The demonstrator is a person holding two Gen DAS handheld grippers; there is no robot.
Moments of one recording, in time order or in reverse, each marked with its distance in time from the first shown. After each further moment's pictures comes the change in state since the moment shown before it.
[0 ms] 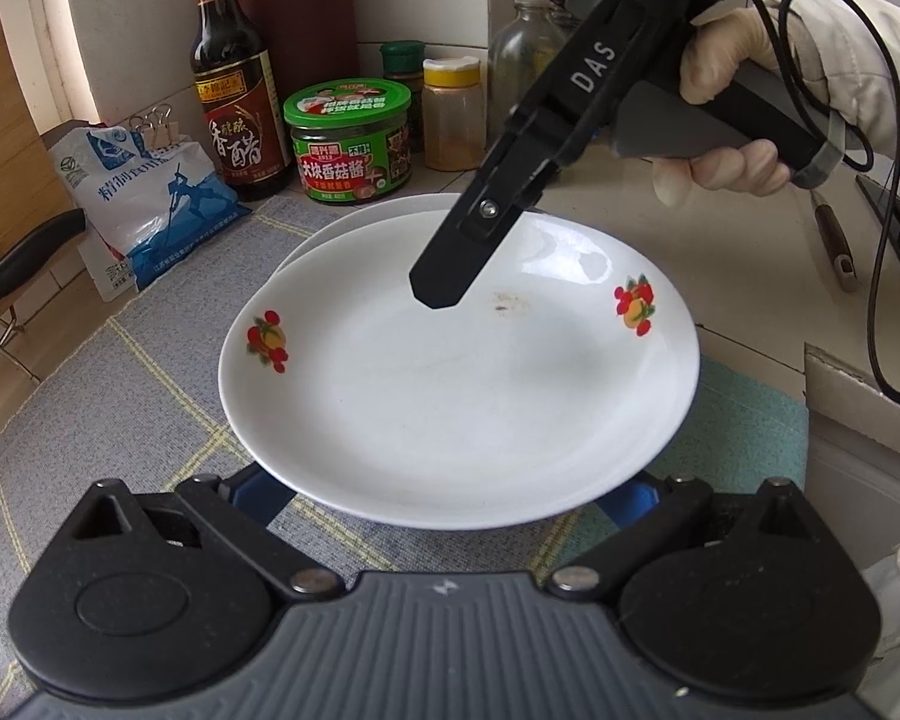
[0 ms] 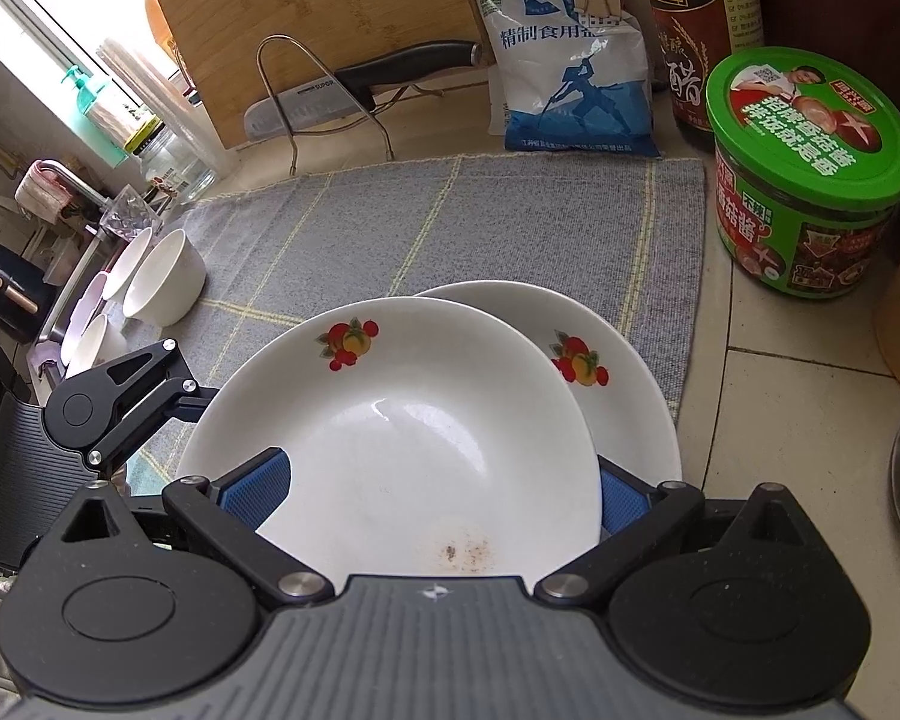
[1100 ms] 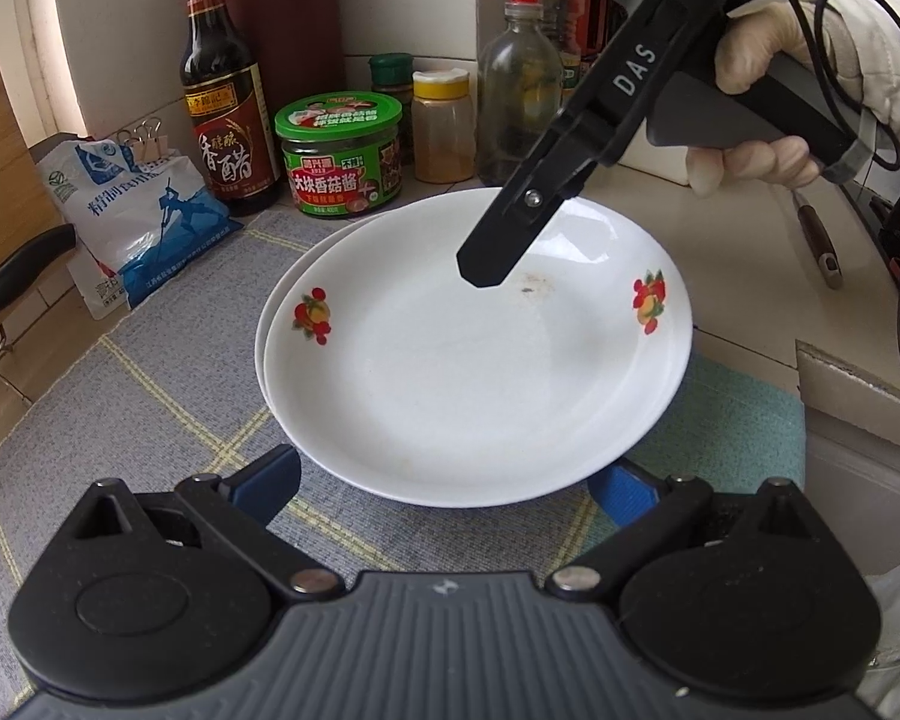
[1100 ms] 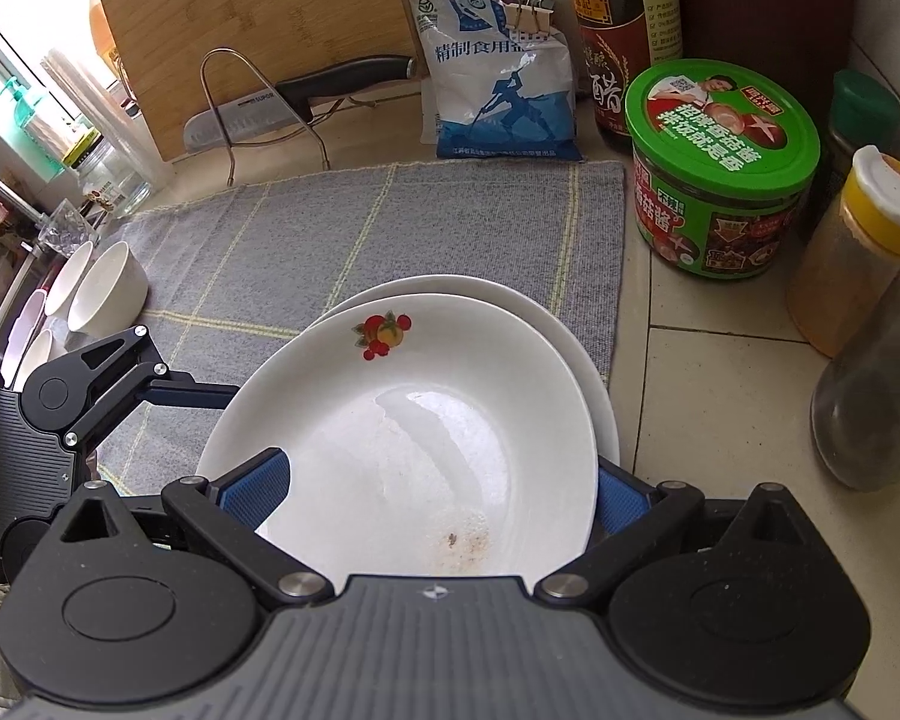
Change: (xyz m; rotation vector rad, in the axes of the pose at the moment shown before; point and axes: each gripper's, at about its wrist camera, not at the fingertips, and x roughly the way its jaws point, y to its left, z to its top) left arm -0.001 0.009 0.000 0.027 -0.035 -0.036; right arm -0.019 0.010 -0.009 0.052 -0.024 -0.165
